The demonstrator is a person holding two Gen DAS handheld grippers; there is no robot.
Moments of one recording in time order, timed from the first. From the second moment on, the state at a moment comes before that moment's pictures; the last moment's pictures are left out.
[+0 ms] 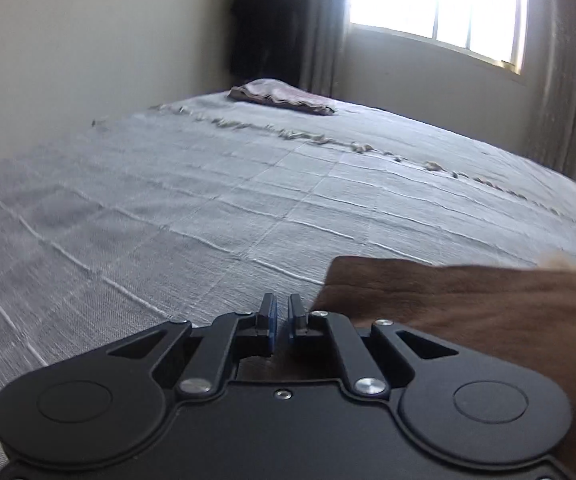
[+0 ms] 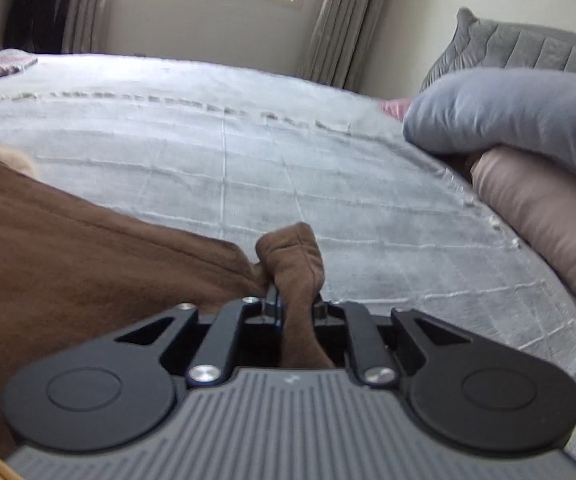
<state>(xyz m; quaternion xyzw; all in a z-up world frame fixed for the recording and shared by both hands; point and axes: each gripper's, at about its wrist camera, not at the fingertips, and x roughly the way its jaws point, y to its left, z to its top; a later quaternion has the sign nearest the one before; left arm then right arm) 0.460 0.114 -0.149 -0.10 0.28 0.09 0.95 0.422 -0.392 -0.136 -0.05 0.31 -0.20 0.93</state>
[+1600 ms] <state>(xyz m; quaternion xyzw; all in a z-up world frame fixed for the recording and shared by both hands) 0.236 0.155 -0.146 -0.40 0.38 -0.14 0.82 0.180 -0.452 -0.115 0.31 0.32 -0.07 0.89</state>
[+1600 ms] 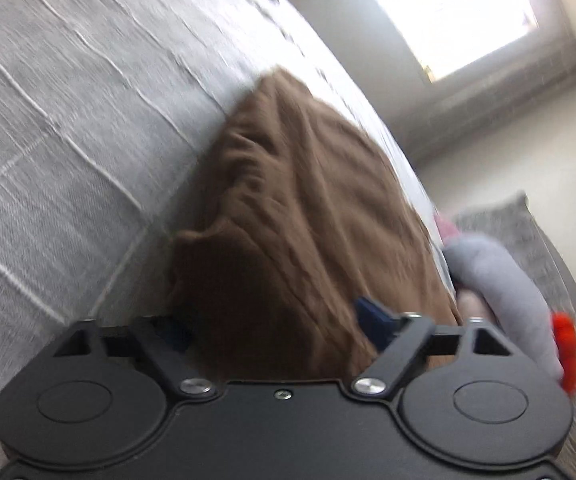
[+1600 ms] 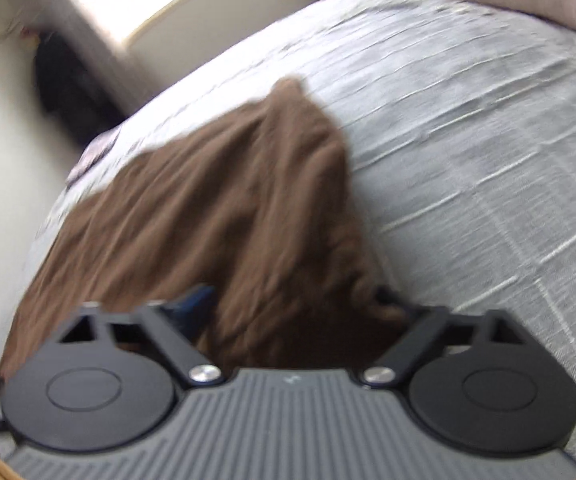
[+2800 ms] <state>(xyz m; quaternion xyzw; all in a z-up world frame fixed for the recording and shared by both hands) 0.153 0.185 -0.132 -0.38 0.35 -0.04 0.86 0.071 -0.360 -0.032 0.10 0.30 -0.16 0.93</state>
